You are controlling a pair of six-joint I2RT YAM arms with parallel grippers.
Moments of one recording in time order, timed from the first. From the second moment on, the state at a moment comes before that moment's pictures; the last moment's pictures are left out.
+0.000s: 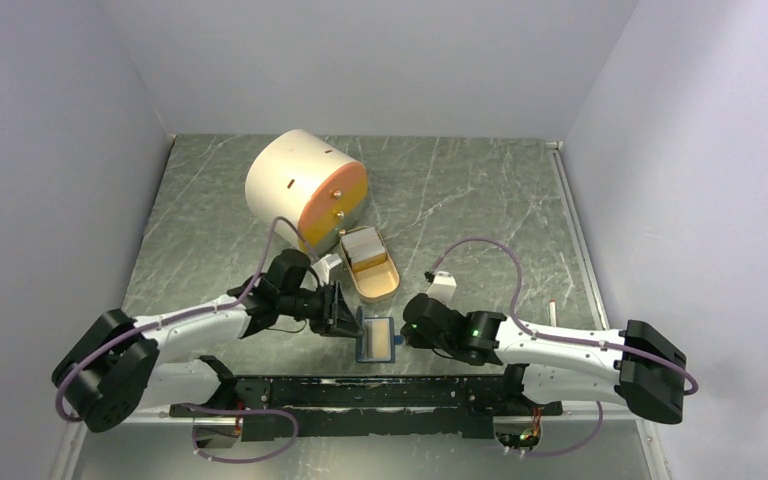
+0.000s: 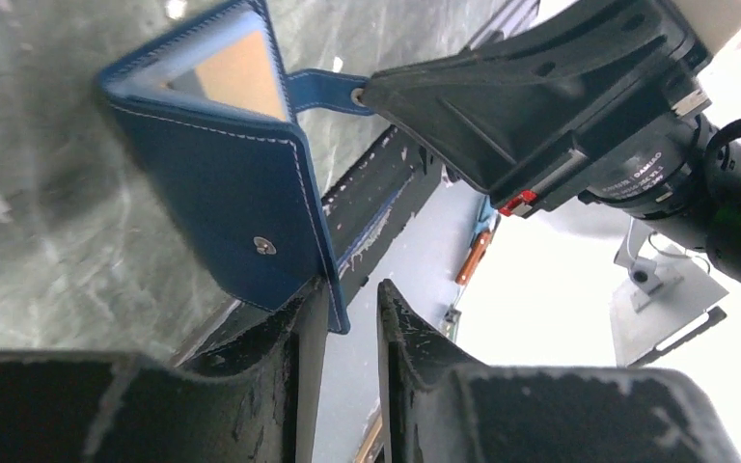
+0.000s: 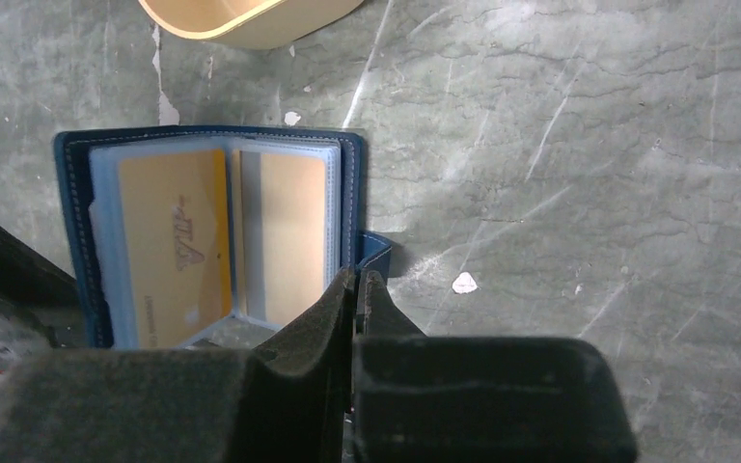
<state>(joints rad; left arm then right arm) -0.70 1.18 0.43 0.06 0.67 -0.97 1.15 1.05 0.48 -0.33 0.38 1.07</state>
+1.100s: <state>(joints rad) -0.77 1.49 0.56 0.09 0.58 -0.88 1.15 1.02 0.46 -0.27 0.35 1.03</state>
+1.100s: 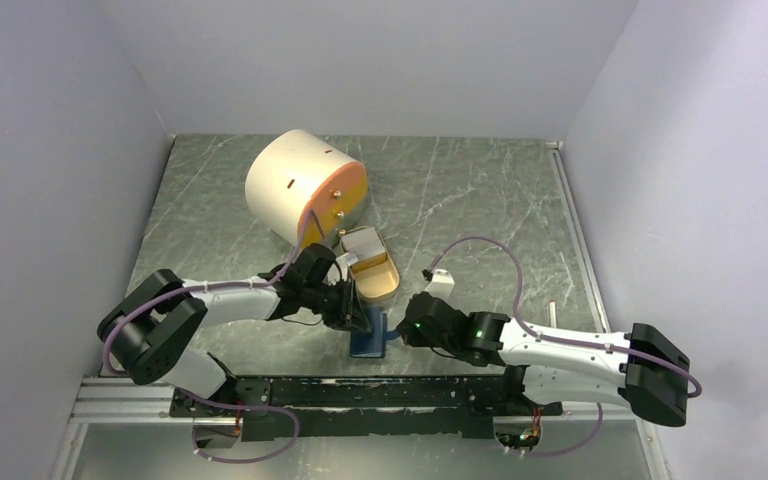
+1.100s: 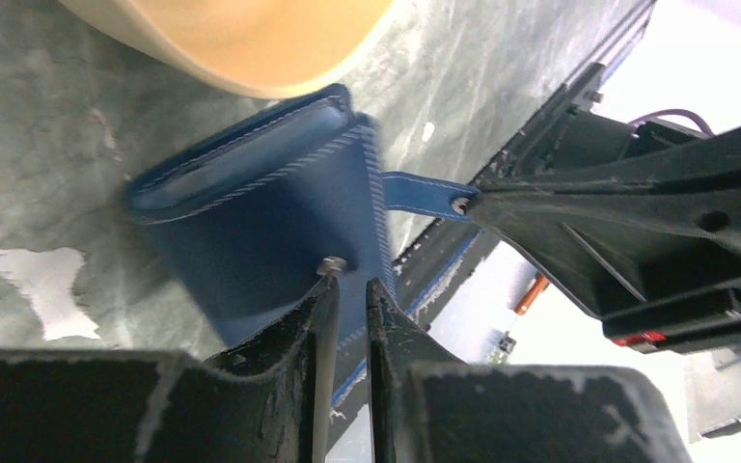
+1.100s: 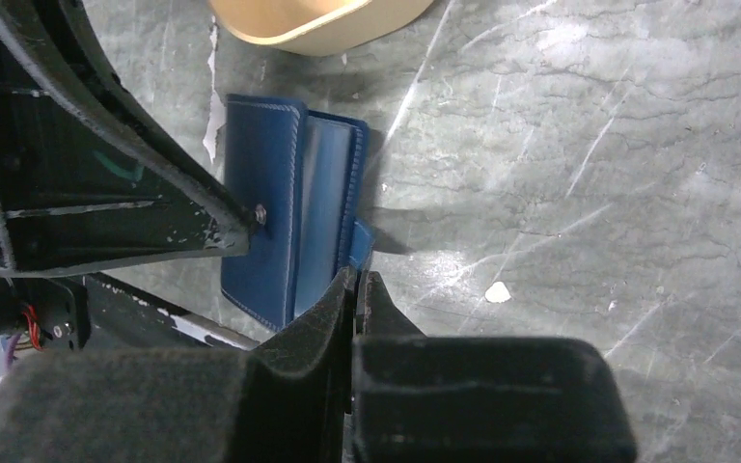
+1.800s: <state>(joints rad) -0.77 1.50 0.56 0.04 0.53 -0.88 1.15 1.03 0.49 -0.23 0.30 0.99</state>
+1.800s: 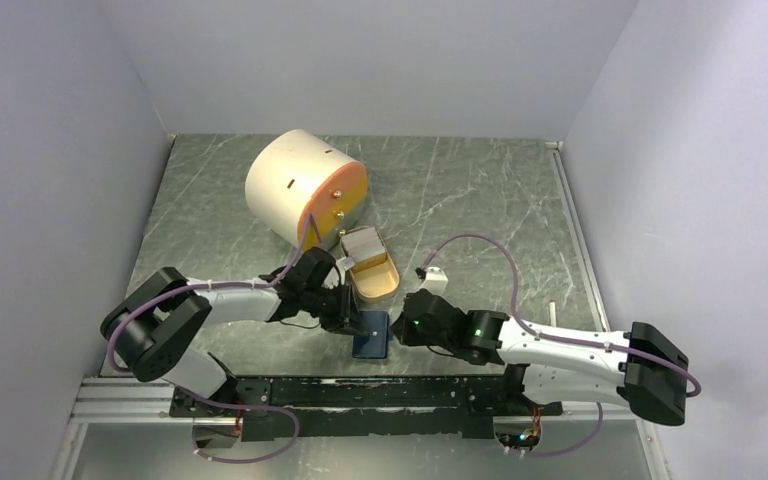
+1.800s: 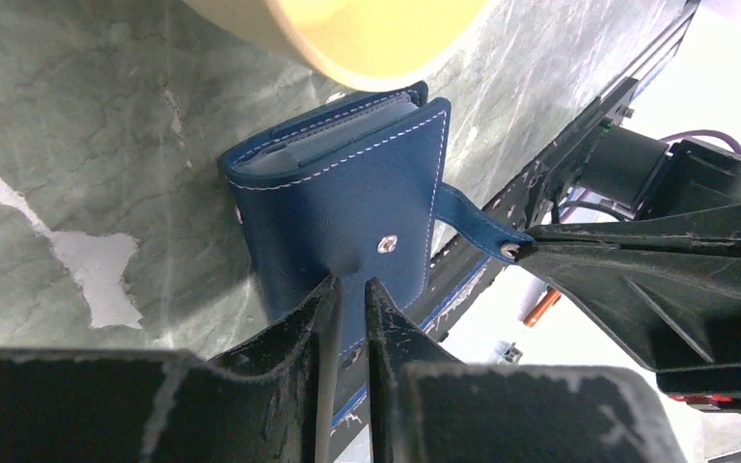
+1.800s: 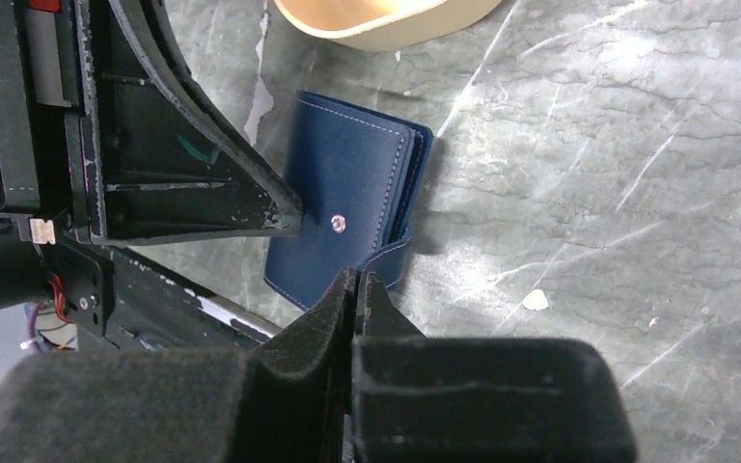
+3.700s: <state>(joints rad) -0.77 1.37 0.43 0.06 0.47 -0.91 1.15 1.27 0.61 -0.28 0.26 0.97</state>
